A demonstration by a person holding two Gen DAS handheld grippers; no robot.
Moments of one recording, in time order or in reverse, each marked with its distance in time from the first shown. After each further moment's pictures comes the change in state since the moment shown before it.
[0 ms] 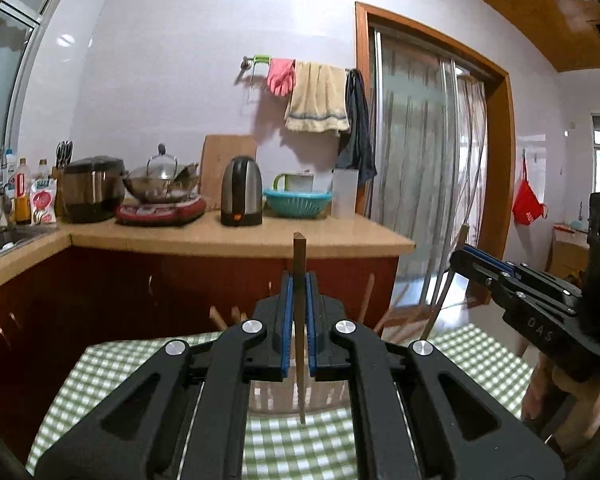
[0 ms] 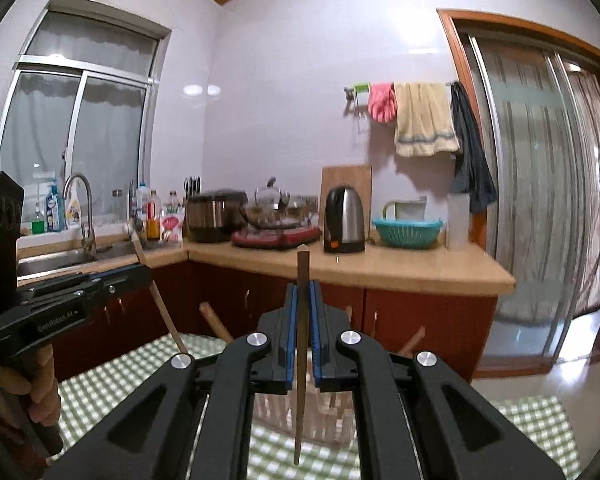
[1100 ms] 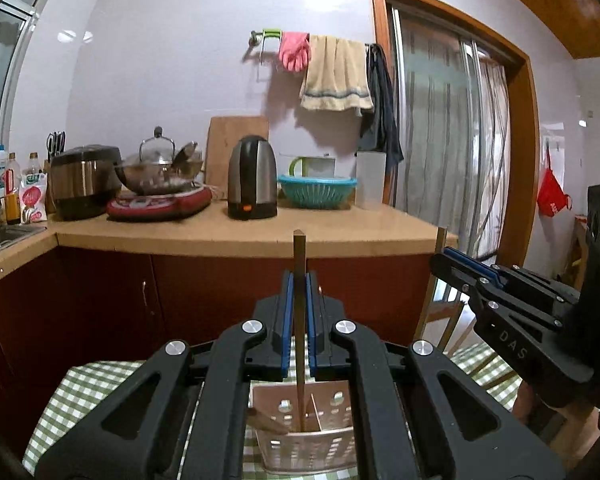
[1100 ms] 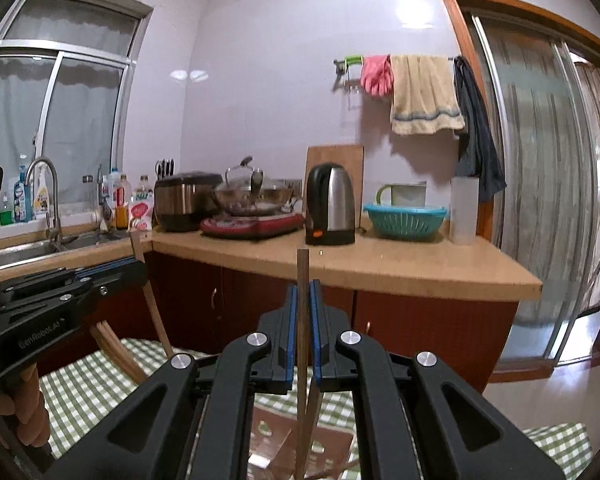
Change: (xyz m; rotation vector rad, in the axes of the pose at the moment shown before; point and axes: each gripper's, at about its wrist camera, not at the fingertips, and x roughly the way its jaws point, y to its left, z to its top) left arm 0.123 0.027 -0.012 0.012 0.055 0.050; right arm 0.127 -0.028 -0.022 -0.003 0.065 -0.049
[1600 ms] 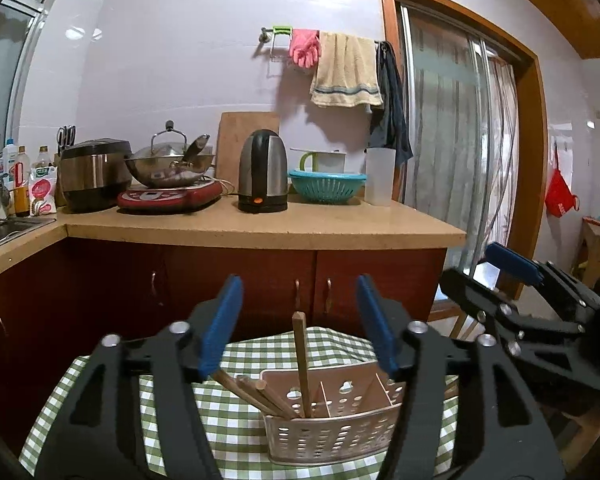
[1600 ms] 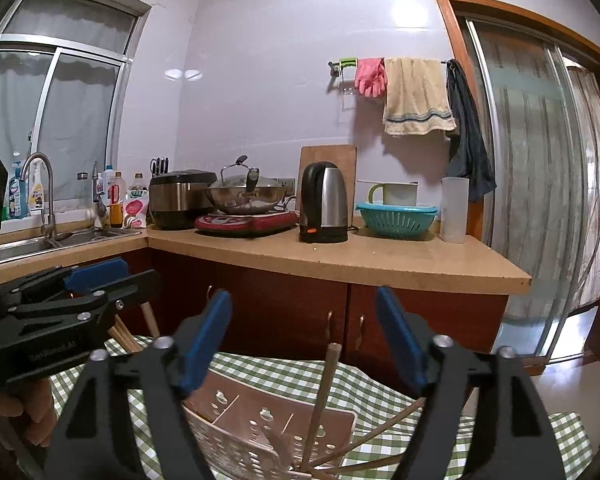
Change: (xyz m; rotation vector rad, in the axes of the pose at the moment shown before) left arm -0.010 0.008 -0.007 -0.019 -0.006 0.039; right arm -0.016 0.009 -0.001 -0.006 -0.016 -0.038
